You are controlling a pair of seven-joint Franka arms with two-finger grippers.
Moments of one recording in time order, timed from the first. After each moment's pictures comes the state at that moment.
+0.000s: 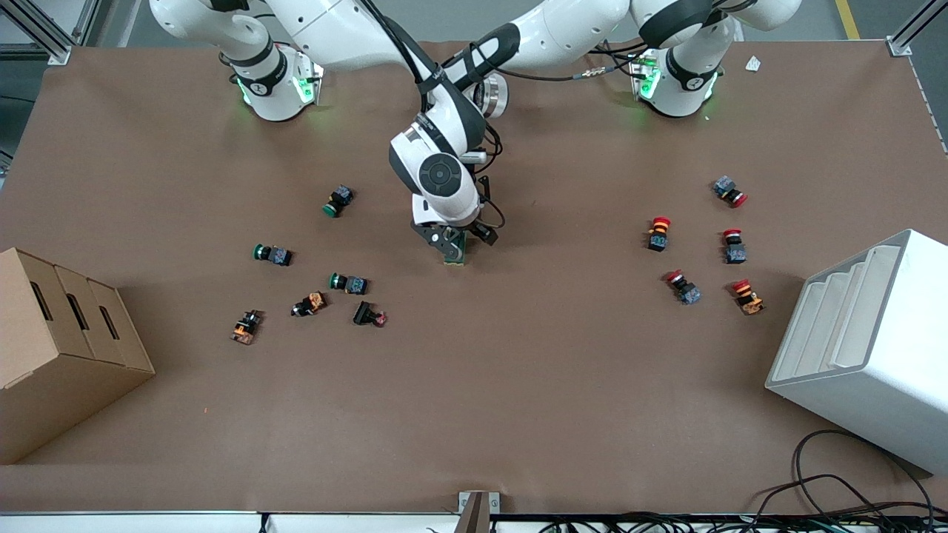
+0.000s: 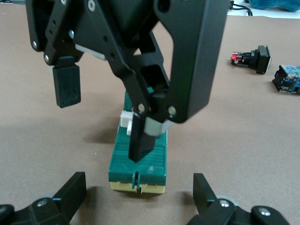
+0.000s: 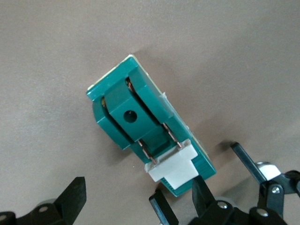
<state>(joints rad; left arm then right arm) -0.79 0.86 -0.54 -1.87 1.84 1.95 -2.56 0.87 0.64 -0.03 -1.76 0.32 2.34 1.31</state>
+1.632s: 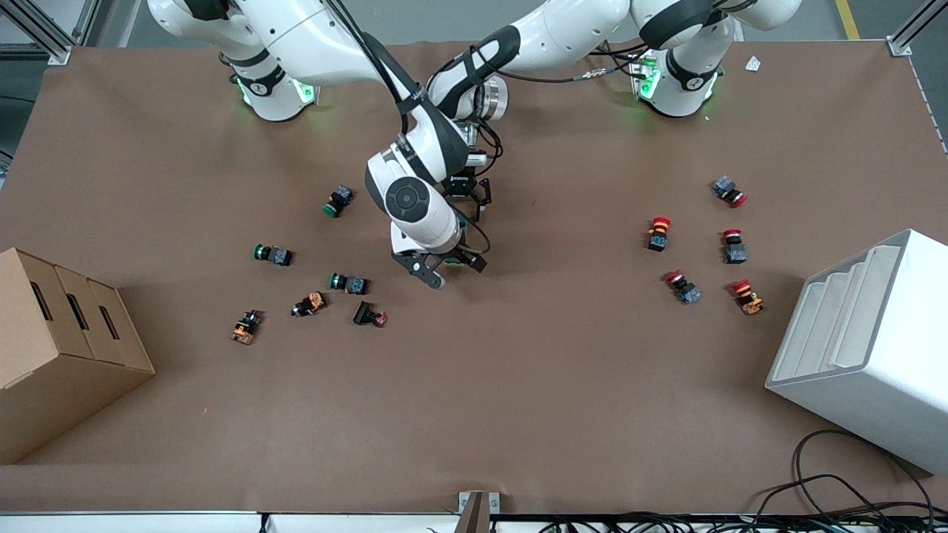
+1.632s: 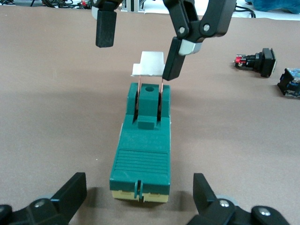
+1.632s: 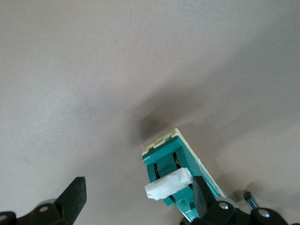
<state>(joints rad) -0.79 0.87 -0.53 -1.86 1.84 1.95 -2.55 0.76 0.65 -0.03 -1.68 0.33 2.35 1.17</state>
